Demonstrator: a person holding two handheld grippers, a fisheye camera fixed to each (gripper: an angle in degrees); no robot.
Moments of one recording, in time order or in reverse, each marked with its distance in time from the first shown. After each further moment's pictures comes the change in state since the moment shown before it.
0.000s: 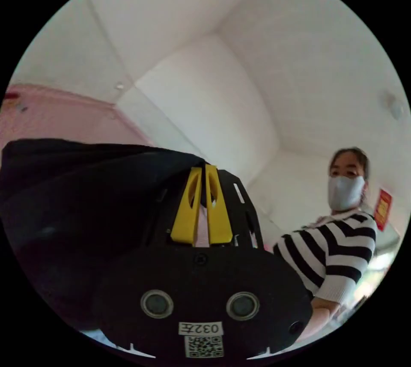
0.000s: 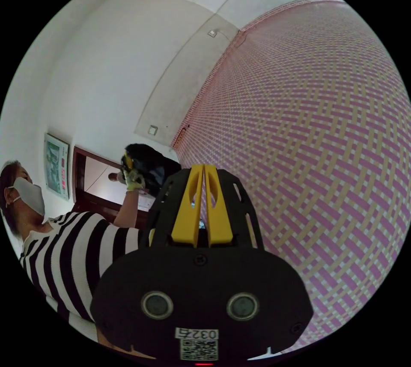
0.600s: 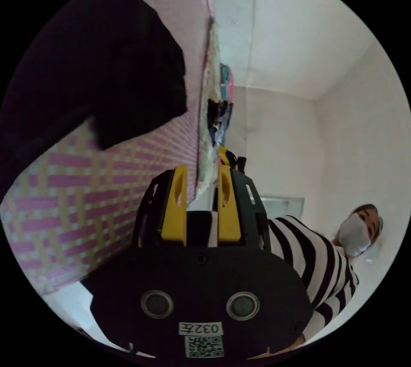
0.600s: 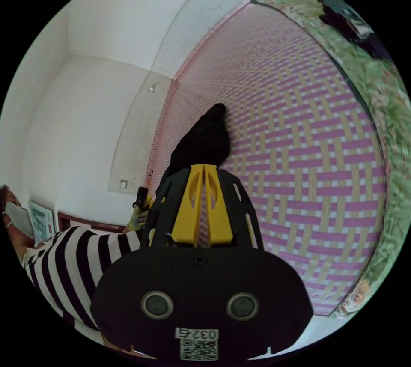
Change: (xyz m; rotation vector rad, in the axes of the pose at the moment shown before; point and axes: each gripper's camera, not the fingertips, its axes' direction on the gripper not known) left arm -0.021 0.231 0.377 -0.870 0.103 -0.780; right arm 0.112 0.113 -0.176 0.331 0.179 0.359
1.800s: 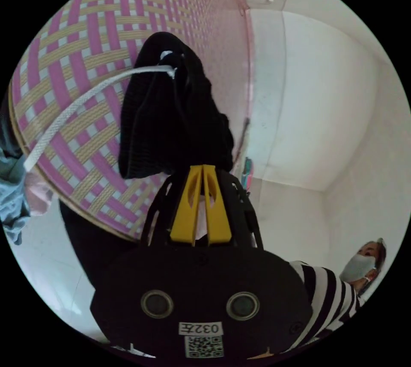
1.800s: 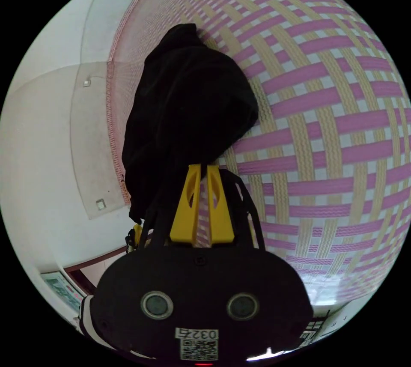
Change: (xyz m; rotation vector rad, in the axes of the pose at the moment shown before) left arm -0.020 0.089 -0.214 0.603 -0.014 -0.238; right arm 0.022 -0.019 0.235 -0.242 0.200 0.351
